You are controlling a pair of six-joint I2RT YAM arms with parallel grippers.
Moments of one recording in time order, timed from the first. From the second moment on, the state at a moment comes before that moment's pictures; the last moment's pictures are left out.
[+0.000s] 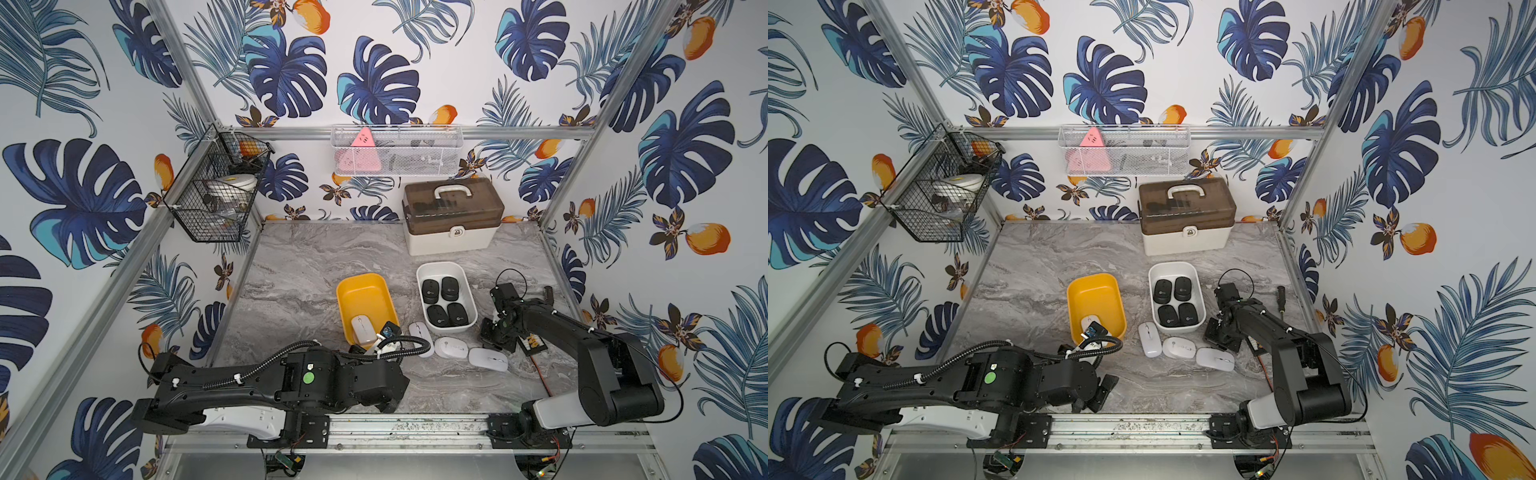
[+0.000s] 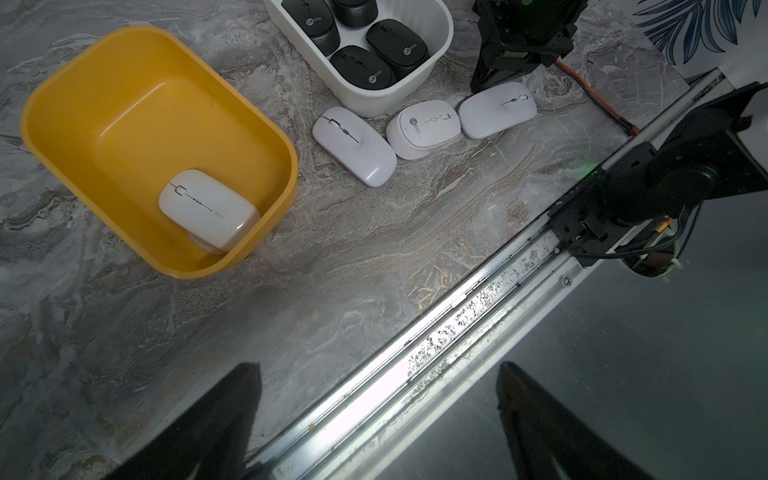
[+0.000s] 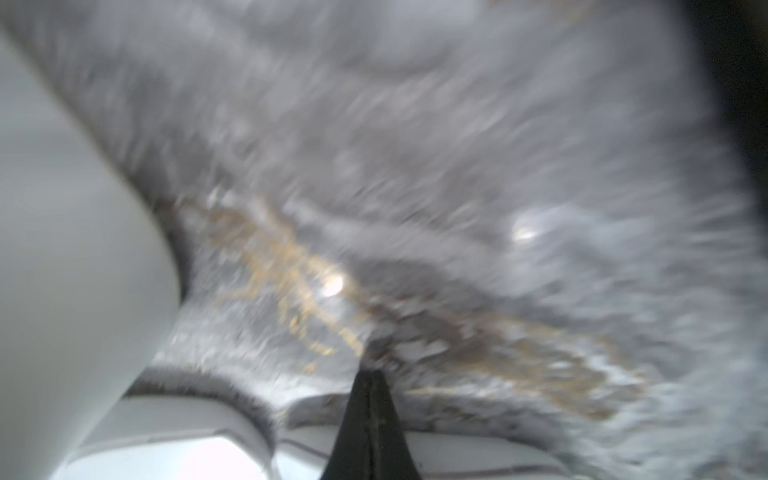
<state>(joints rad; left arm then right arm) -1.46 1.09 1.17 -1.12 -0.45 -0.84 0.22 1.45 0.71 -0.72 -0.12 0.59</state>
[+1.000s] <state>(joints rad) -1.46 1.00 1.12 -1.15 -0.44 -0.84 0.49 1.12 0.71 -1.16 0.07 0.90</state>
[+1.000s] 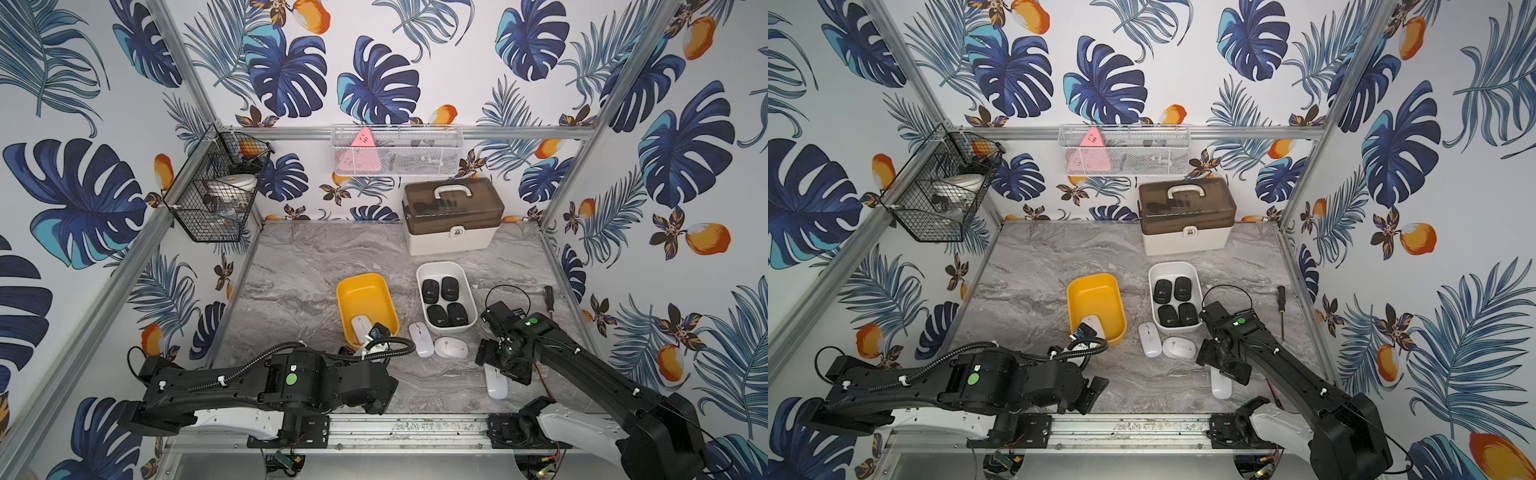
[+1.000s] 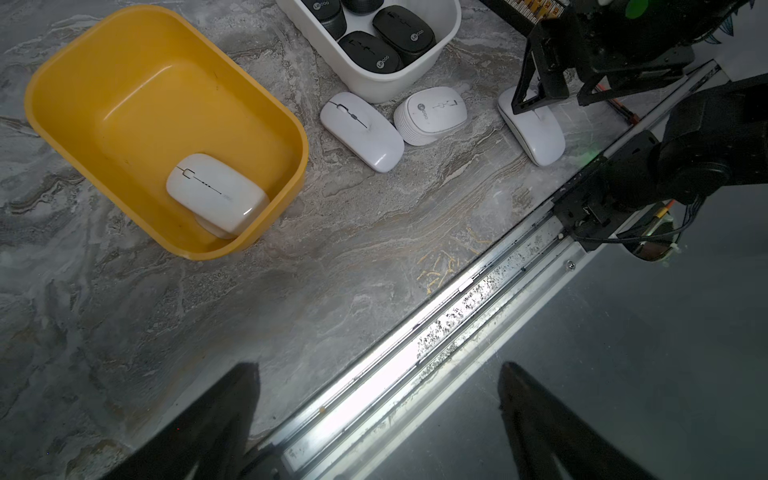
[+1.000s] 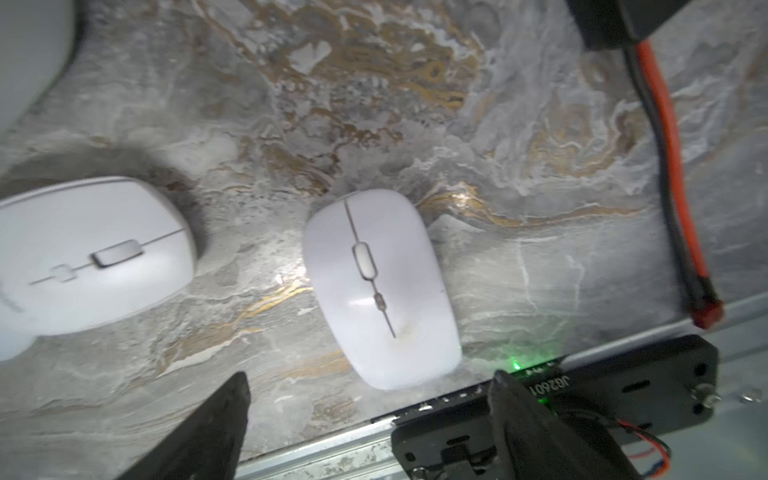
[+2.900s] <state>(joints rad) -1.43 0.95 1.19 -1.22 -0.56 -0.79 0.54 1.10 0.68 -1.10 0.08 0.93</state>
